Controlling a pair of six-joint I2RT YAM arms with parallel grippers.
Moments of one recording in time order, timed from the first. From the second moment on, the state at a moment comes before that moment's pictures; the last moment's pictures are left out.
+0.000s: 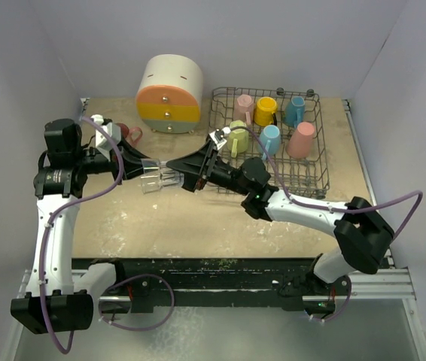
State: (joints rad) left arm 0.10 1.03 1.20 -0.63 1.43 0.39; right arm 0.91 1.52 0.91 0.92 -0.35 1.62
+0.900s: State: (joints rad) left arm -0.12 1.68 1.34 -0.63 0.25 0.49; right arm 0.69 0.98 0.99 -0.37 0.04 1.04
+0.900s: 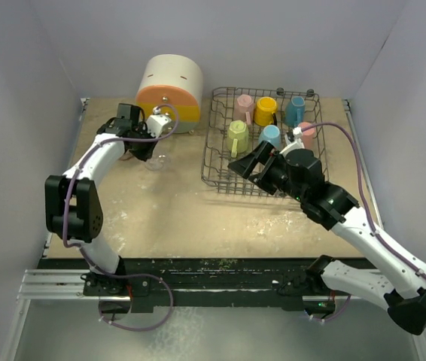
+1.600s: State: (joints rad) left arm -0.18 1.89 1.55 -0.68 0.04 0.55; right arm 0.69 0.95 1.00 -0.61 0.19 0.95
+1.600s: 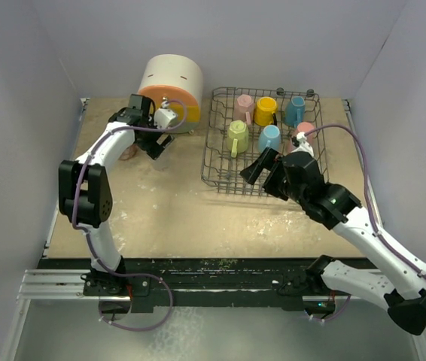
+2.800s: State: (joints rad) left arm -0.12 1.29 1.24 -0.79 0.44 0.42; right arm 0.63 2.14 1.82 -0.74 0.61 0.52
